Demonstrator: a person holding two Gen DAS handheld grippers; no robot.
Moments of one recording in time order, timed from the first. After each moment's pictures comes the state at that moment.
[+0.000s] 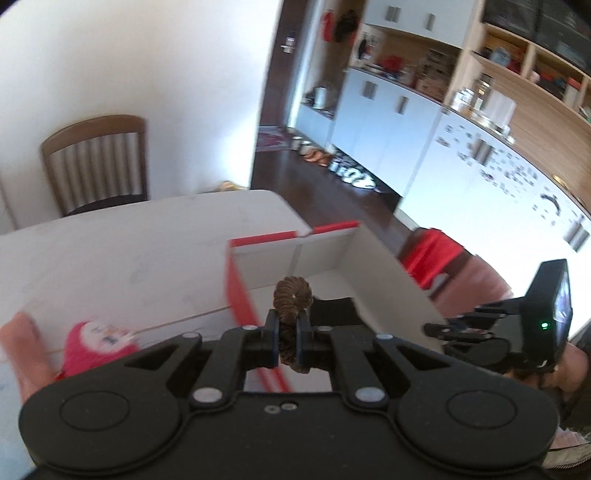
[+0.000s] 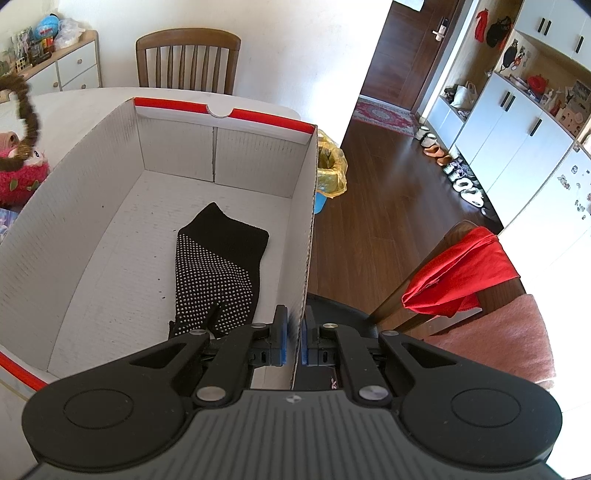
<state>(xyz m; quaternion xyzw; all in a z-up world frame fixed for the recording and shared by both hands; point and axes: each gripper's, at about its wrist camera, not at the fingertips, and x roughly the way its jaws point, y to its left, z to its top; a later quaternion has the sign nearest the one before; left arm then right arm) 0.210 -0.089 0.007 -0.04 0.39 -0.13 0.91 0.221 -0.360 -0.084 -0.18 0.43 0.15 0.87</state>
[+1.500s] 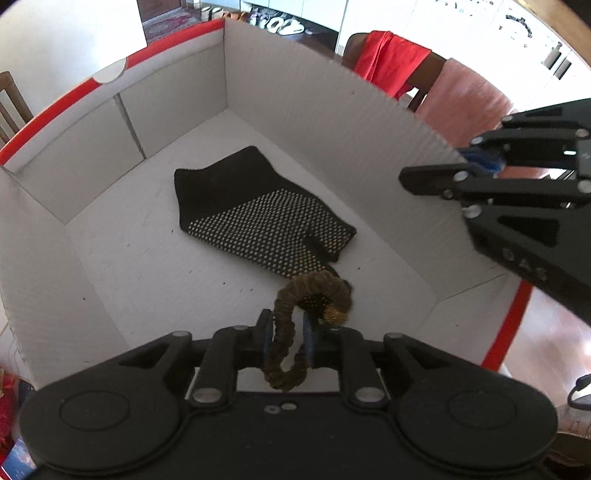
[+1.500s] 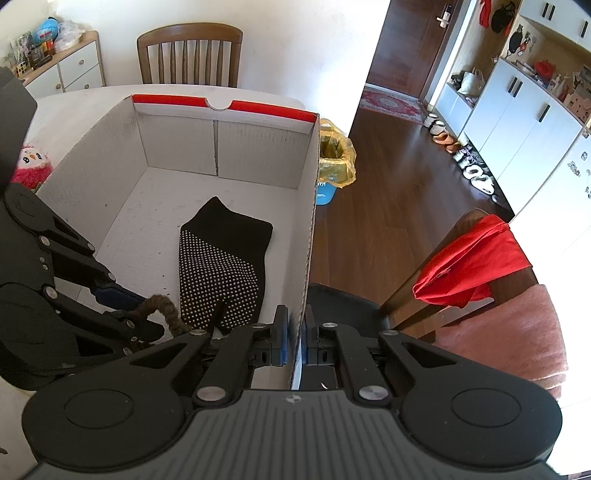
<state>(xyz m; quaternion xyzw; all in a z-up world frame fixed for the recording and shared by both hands) 0.268 -0.212 -0.137 0.12 0.57 -0.22 0.78 0.226 -0.367 -0.086 -0.16 0.45 0.16 0.86</state>
